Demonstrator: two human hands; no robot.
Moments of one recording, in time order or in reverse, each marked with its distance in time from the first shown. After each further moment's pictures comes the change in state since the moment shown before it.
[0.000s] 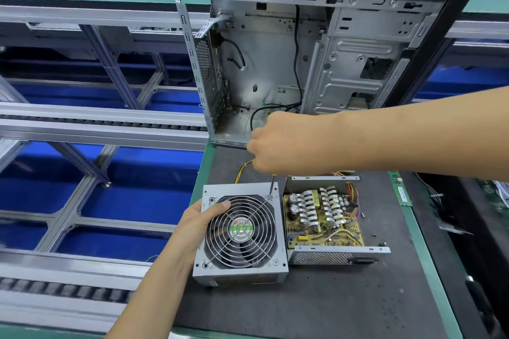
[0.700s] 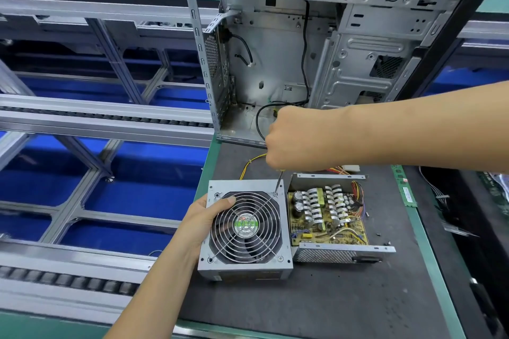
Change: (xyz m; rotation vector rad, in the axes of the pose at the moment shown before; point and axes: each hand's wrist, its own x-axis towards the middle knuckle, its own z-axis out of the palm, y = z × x) left_hand -0.003 0.002 0.001 0.003 0.003 -0.002; right_hand -0.001 0.002 0.000 -0.068 -0.087 0.018
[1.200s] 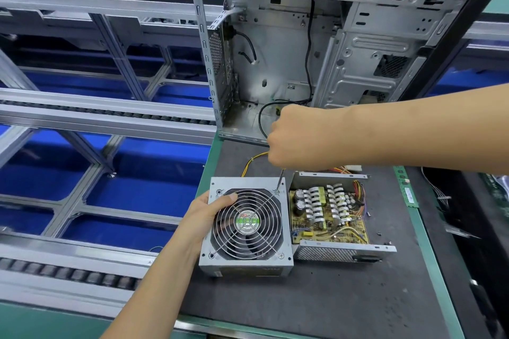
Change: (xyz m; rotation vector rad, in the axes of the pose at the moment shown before) left_hand 0.003 -0.002 -0.003 0.022 -0.004 0.015; right_hand 0.001 -0.003 -0.002 0.012 0.012 -0.001
